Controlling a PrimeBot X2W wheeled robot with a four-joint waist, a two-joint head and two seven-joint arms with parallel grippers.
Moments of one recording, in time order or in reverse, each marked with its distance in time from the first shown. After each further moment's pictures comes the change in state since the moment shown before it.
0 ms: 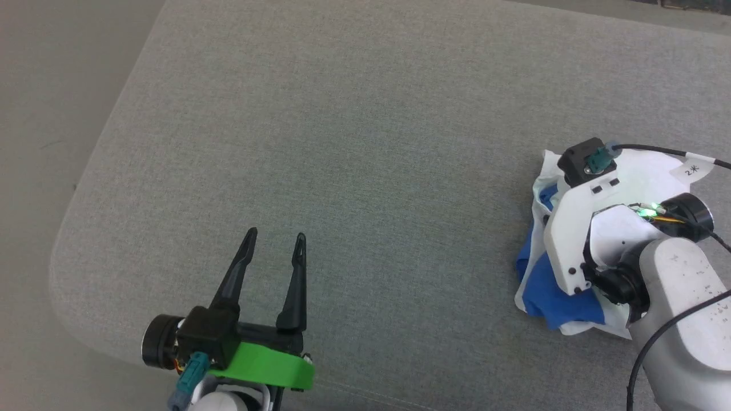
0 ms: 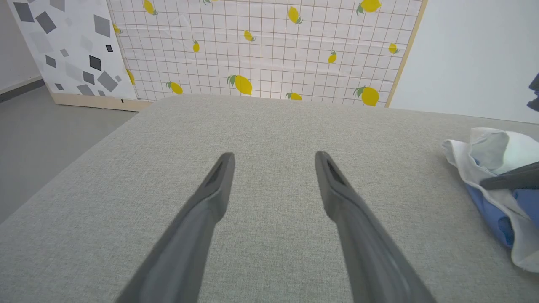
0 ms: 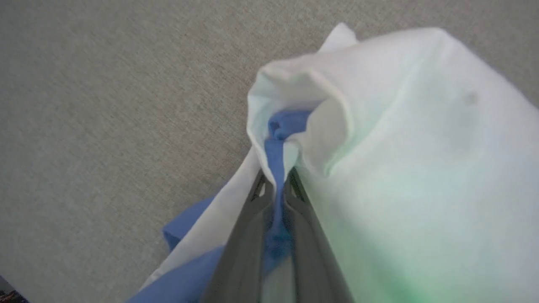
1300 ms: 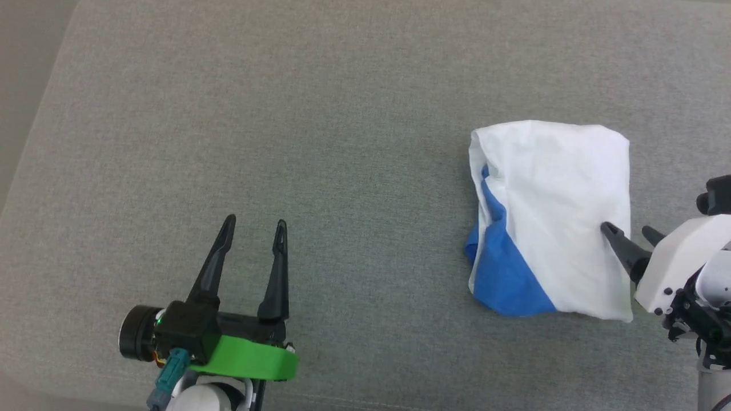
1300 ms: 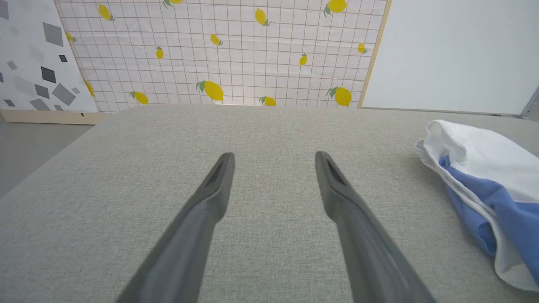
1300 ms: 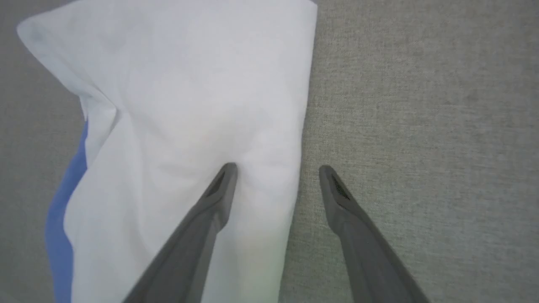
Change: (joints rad) left arm -0.009 0.000 0.063 -0.036 0.038 -0.027 0.000; right arm 0.236 0.140 -0.447 -0.258 0.136 0.000 -0.029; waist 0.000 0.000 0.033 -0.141
